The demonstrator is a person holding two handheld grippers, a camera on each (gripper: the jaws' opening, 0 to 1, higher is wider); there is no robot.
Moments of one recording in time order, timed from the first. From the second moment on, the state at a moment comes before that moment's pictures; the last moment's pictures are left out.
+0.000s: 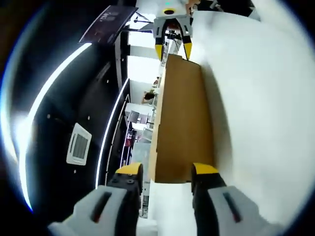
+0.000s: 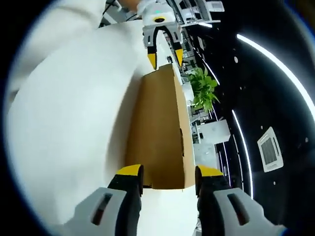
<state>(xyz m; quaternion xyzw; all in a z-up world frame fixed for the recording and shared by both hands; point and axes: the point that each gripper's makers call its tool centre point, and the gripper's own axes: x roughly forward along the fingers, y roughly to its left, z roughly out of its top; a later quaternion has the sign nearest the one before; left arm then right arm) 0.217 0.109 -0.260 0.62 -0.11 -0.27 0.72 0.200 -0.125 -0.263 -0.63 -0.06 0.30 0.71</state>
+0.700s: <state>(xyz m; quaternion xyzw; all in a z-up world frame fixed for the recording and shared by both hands) 0.221 0.107 -0.268 0.65 -0.12 -0.26 0.71 0.205 -0.123 -0.263 -0.65 -0.07 0.29 0.70</state>
